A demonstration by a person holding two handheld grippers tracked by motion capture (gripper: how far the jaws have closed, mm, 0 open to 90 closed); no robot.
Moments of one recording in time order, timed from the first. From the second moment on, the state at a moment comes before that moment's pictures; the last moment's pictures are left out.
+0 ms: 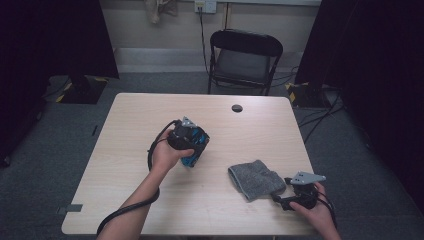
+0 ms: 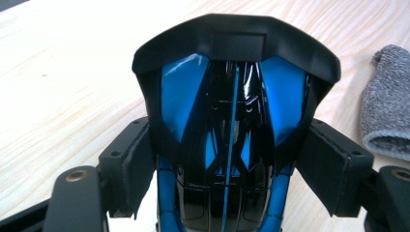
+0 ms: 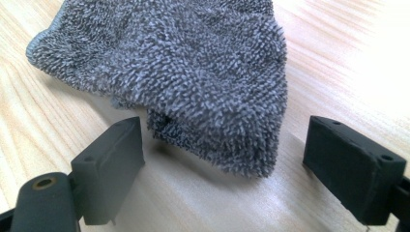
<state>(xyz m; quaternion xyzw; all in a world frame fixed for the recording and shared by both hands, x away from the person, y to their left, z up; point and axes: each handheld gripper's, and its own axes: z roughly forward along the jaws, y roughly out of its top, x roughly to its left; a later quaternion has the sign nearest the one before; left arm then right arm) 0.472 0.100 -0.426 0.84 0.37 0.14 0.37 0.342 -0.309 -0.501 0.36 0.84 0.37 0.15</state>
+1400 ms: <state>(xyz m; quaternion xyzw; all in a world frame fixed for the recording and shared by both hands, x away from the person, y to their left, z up) 0.487 0.070 -0.480 0.86 0.36 0.11 0.35 0.342 -0.311 -0.501 0.36 0.84 0.37 0.15</state>
